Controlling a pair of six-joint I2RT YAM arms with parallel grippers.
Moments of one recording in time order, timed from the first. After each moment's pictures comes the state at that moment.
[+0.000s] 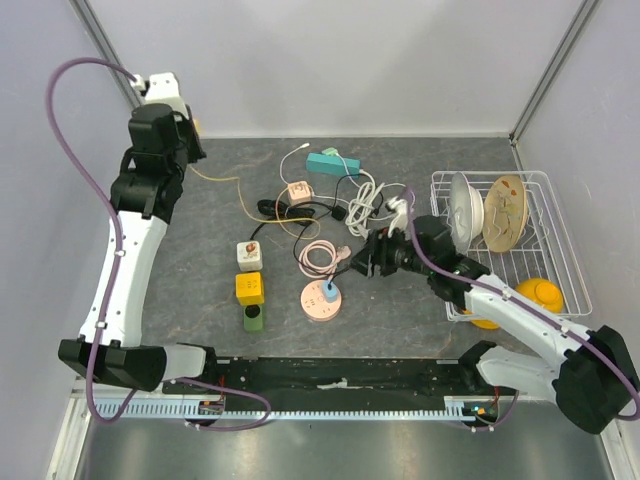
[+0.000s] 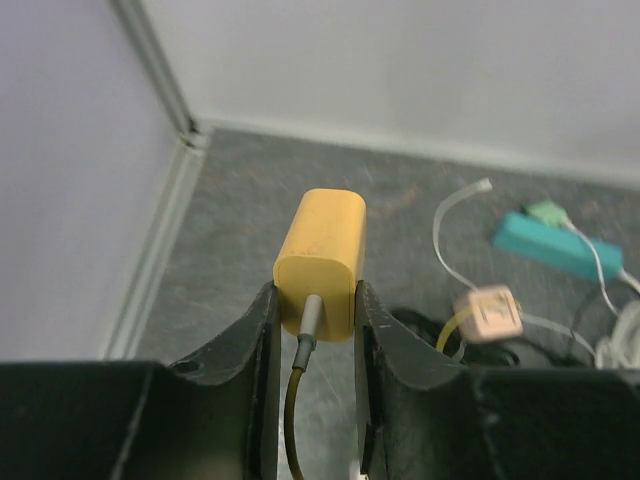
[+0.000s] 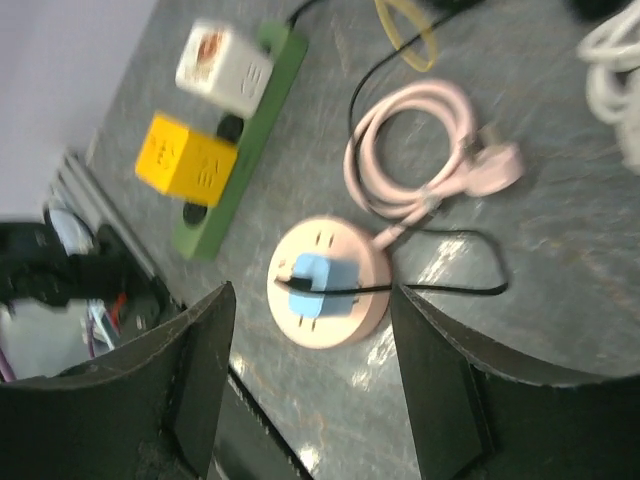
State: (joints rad) left arm -0.15 1.32 1.65 -0.56 -0.35 -0.08; right arm 0.57 1.08 0.66 0.02 -0.35 0.55
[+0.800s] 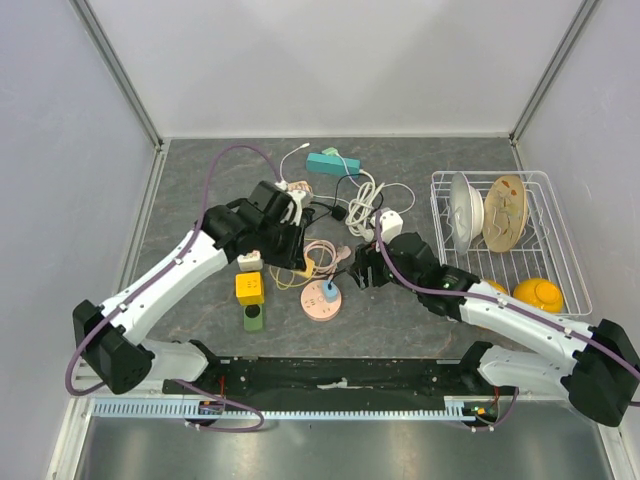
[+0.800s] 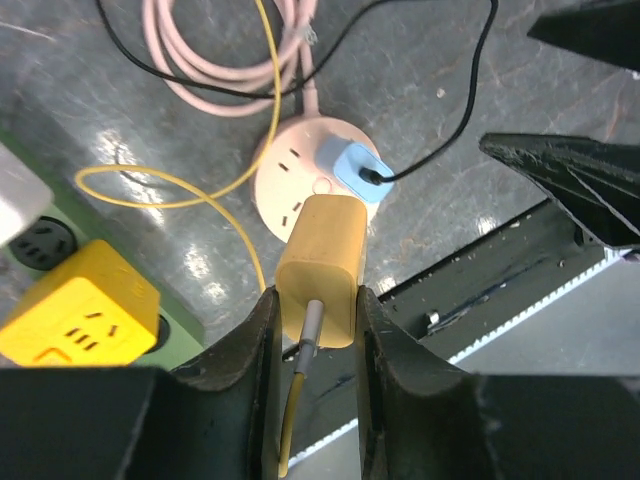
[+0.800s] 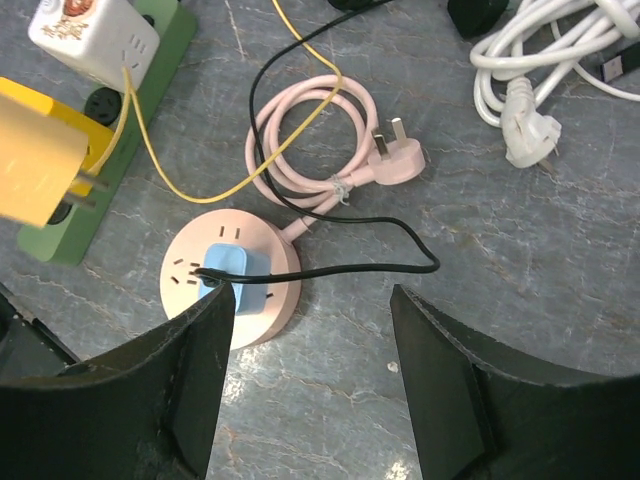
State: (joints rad) left arm -0.66 1.31 1.27 -0.94 0.14 -0.36; right arm 0.83 1.08 0.68 -0.09 0.09 0.35
